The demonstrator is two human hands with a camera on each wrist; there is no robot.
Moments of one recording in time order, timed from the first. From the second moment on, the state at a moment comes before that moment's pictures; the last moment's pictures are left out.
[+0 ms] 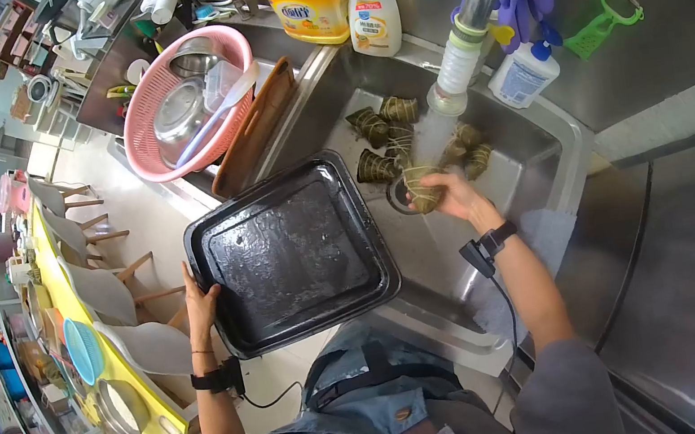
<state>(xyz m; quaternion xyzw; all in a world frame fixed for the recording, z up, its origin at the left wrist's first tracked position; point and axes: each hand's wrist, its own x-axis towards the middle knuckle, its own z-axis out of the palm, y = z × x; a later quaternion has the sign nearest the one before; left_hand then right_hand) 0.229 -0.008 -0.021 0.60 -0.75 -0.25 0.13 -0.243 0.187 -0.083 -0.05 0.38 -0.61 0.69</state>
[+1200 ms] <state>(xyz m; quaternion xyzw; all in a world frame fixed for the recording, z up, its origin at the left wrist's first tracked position) -0.177 0.075 -0.022 0.22 0.08 -0.97 0.11 -0.315 0.163 -0.176 -0.51 0.80 -0.31 -0.03</state>
